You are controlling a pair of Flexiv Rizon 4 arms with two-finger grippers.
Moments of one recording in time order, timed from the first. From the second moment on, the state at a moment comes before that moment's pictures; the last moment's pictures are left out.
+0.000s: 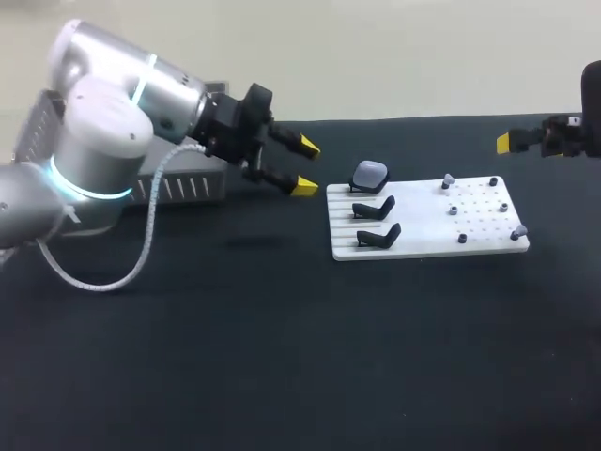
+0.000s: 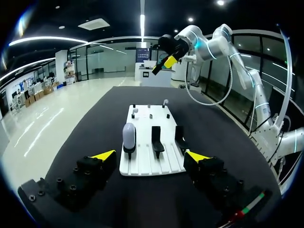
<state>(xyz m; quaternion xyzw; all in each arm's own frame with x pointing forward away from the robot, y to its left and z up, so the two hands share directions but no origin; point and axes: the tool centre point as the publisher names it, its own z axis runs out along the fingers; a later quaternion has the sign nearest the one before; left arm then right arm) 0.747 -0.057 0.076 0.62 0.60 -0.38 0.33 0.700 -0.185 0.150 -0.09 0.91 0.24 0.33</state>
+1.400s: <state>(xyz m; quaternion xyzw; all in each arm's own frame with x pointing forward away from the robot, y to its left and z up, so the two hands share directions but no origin) 0.766 -0.111 0.042 0.60 0.60 -0.41 0.34 0.700 -0.185 0.150 -0.09 0.91 0.24 0.33</state>
